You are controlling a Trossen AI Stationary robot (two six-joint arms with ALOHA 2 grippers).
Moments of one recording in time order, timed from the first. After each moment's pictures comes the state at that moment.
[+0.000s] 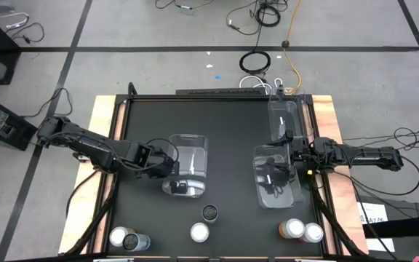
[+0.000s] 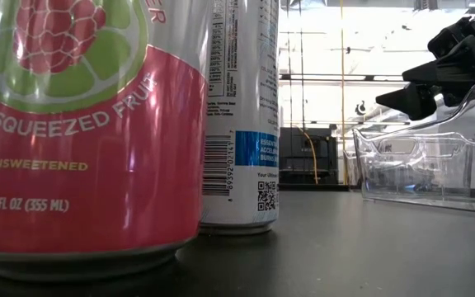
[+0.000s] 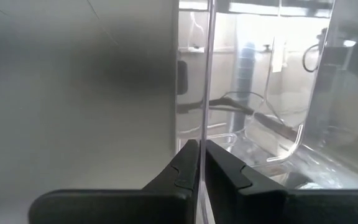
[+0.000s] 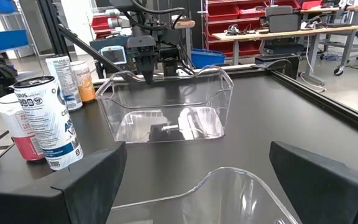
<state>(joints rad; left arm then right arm) -0.22 1.31 0.87 -0.82 -0.02 -1.77 -0.02 0.08 0.04 -0.03 0.02 0.10</state>
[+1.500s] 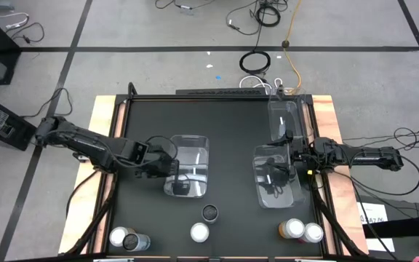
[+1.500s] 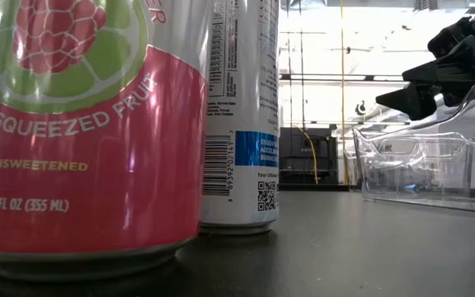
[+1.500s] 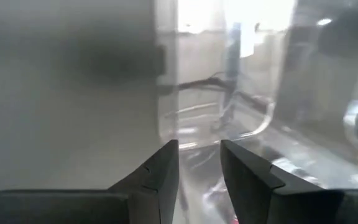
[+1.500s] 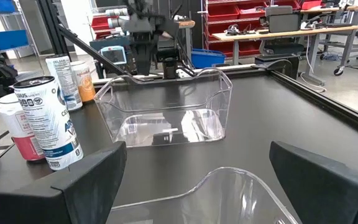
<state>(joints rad) -0.21 1.25 0.91 -0.82 0.00 -1.74 -0.02 0.08 0.04 -0.03 0.02 0.10</state>
